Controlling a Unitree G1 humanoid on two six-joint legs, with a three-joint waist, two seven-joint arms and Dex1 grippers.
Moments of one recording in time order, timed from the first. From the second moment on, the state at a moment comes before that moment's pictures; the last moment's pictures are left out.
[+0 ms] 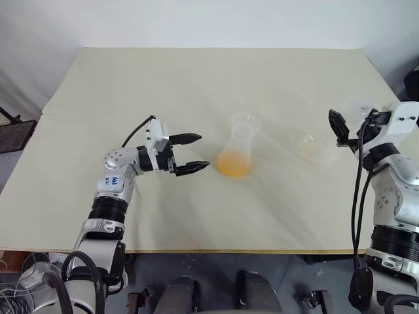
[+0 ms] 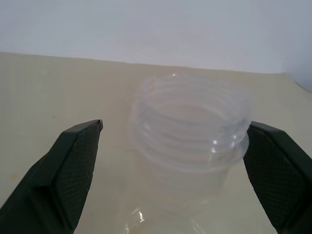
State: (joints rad) left arm -0.75 0.37 0.04 0.56 -0.33 0.00 -1.19; right arm -0.51 -0.52 -0.46 0.06 0.33 0.35 0.44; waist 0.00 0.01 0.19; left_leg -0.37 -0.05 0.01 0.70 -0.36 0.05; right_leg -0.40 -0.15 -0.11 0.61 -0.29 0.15
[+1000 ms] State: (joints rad) left arm -0.61 0.55 0.11 0.53 -0.37 -0.02 -1.35; right arm 0.25 -0.73 -0.51 -0.49 0.66 0.37 1.02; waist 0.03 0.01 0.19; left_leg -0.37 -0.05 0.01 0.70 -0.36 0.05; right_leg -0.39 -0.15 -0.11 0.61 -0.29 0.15
